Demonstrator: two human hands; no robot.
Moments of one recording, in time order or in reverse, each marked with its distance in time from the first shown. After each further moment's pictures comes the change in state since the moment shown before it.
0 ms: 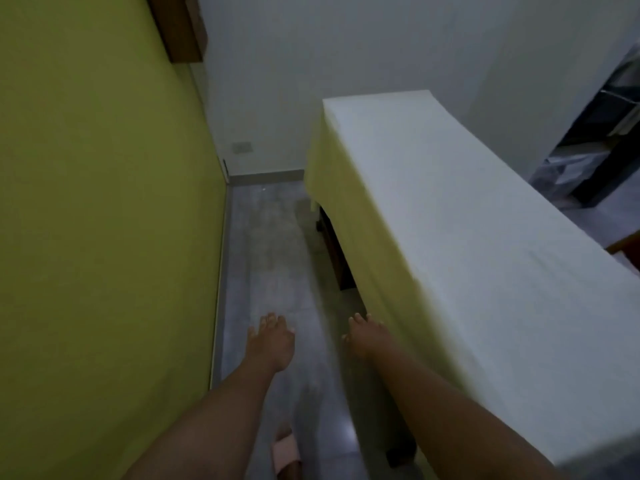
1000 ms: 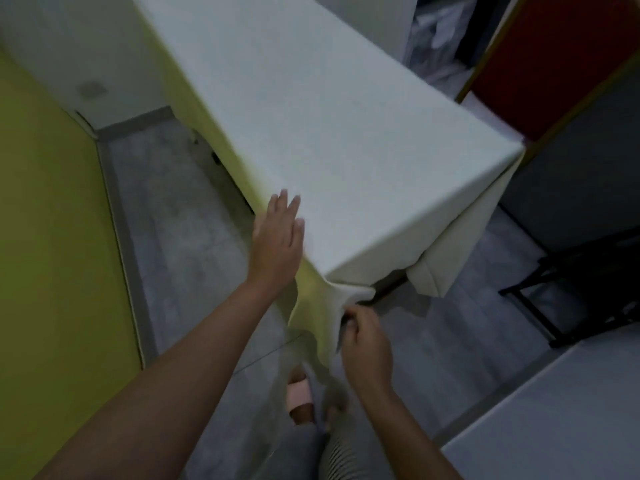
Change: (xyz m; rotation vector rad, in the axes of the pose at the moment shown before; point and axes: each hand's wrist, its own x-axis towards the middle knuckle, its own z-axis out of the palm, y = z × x) left_hand -0.134 0.279 0.115 -0.255 0.444 0.626; right_hand -0.275 0.170 0.212 0.934 0.813 0.370
